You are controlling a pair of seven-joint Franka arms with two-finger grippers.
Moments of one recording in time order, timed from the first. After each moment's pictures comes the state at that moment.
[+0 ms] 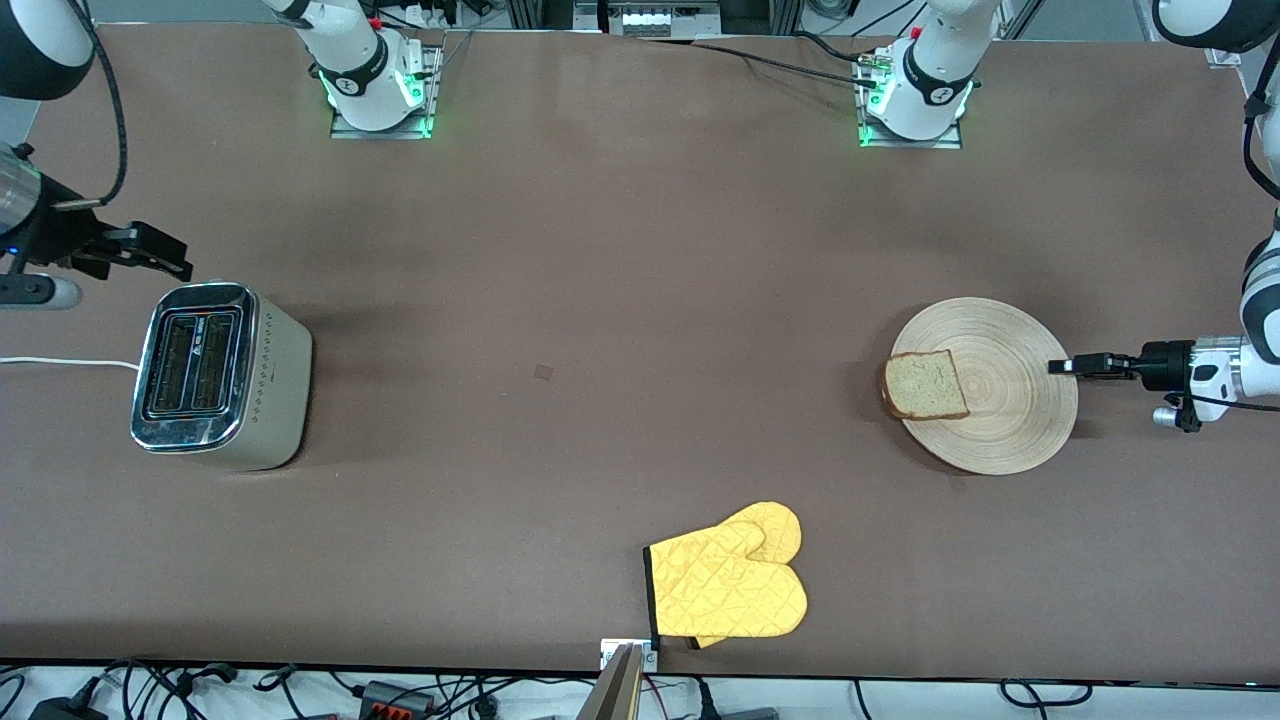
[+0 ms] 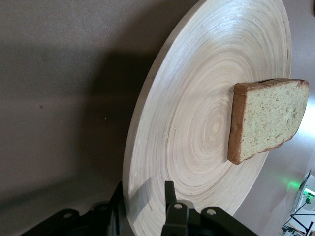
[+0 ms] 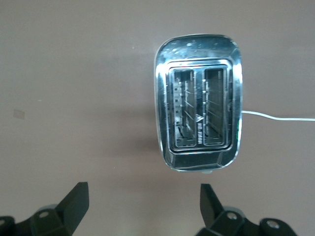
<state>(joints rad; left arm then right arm) 0.64 0.80 -0.14 -1.55 -0.42 1.76 0.69 0.02 0.05 -0.02 -1.68 -0.02 1.66 -0.02</state>
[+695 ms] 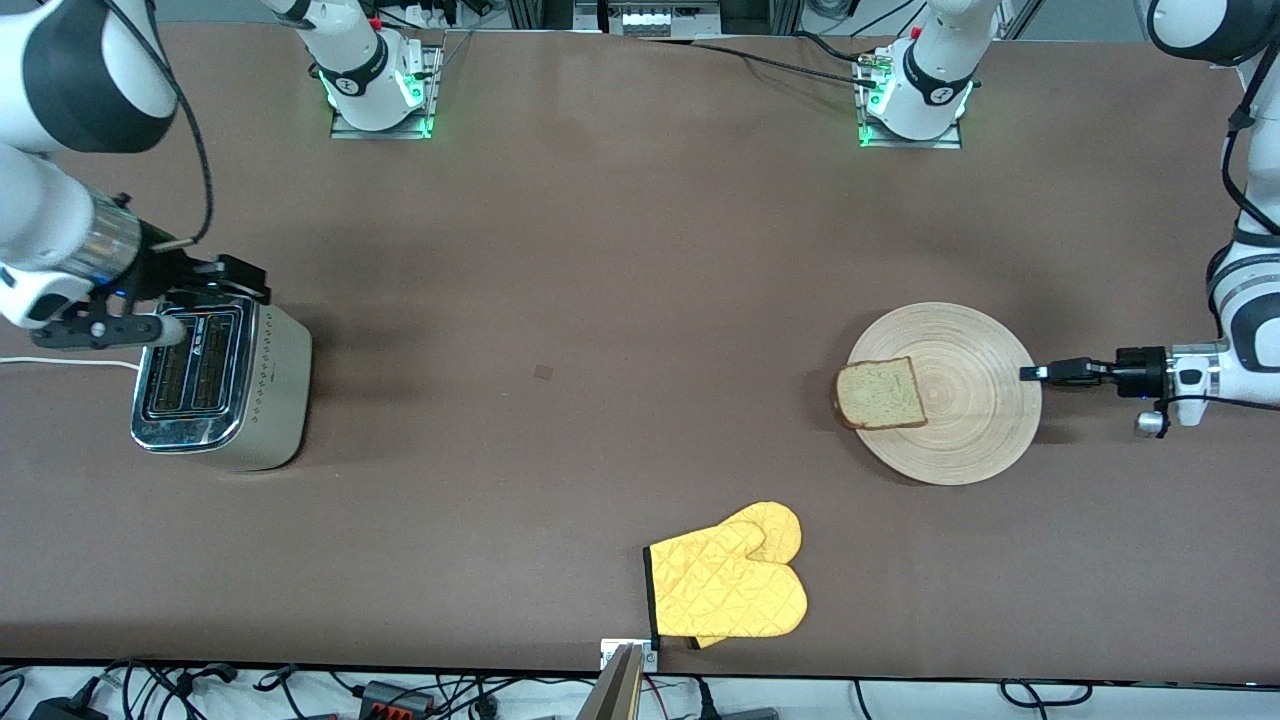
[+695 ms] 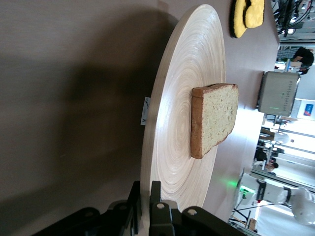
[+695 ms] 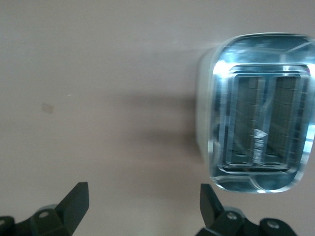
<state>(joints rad) 0.60 0.83 -0.15 -1.55 -0.66 1.64 0.75 0.10 0.14 -0.02 -1.68 0.08 1.71 0.00</state>
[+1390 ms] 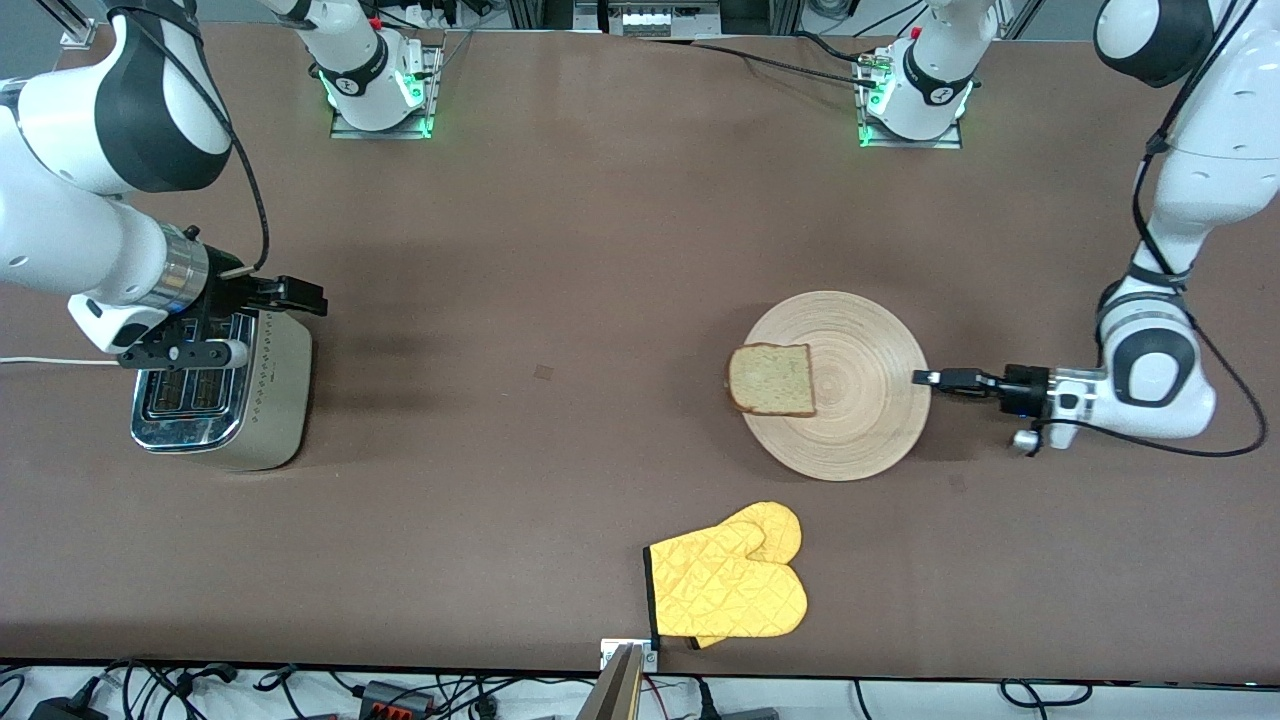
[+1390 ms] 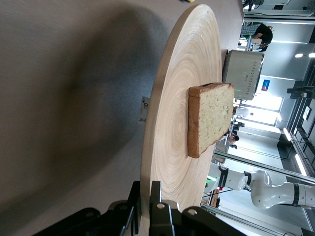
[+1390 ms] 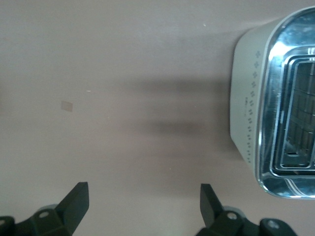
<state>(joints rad) 0.38 0.85 -0.20 -1.64 -0.87 1.69 0.73 0.15 0.20 -0.02 -1.68 0.13 1.71 0.09</state>
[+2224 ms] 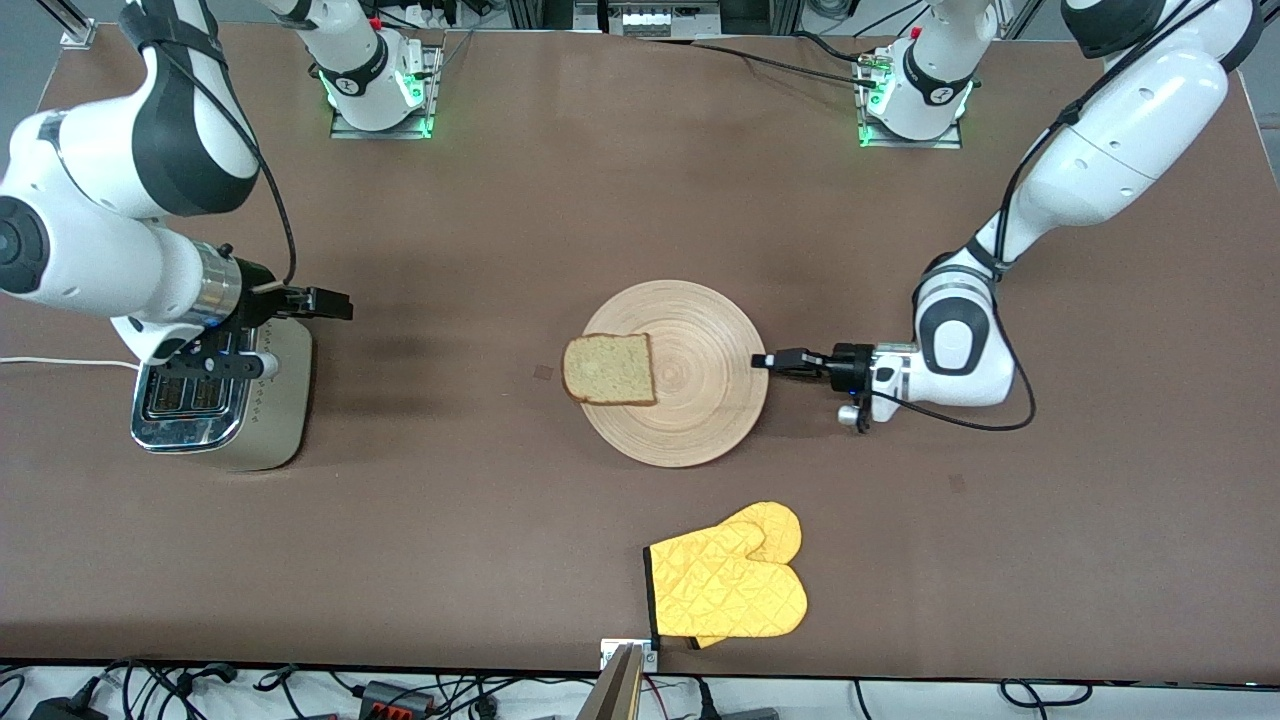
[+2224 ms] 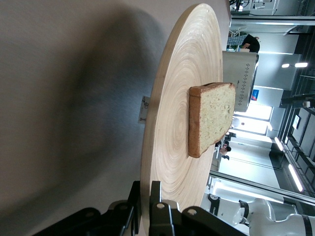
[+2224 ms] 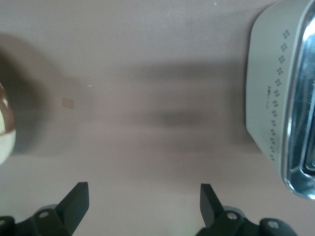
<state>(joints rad) 0.30 0.85 -0.58 -1.86 -1.07 2.17 0.72 0.15 0.27 -0.02 -1.68 0.17 1.72 0.13</state>
